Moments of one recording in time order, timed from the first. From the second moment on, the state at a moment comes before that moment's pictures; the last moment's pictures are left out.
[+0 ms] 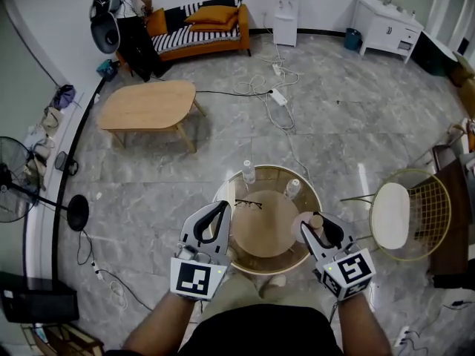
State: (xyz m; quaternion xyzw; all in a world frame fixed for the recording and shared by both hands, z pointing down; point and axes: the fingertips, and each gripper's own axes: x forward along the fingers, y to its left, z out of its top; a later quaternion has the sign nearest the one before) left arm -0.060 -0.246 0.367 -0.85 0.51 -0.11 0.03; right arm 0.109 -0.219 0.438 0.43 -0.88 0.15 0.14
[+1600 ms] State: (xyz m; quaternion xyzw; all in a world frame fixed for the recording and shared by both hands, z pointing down) left arm -0.057 -0.312 0.546 -0.87 0.48 -0.14 0.01; right arm 0.082 -0.265 0.699 0.47 -0.82 0.23 0.22
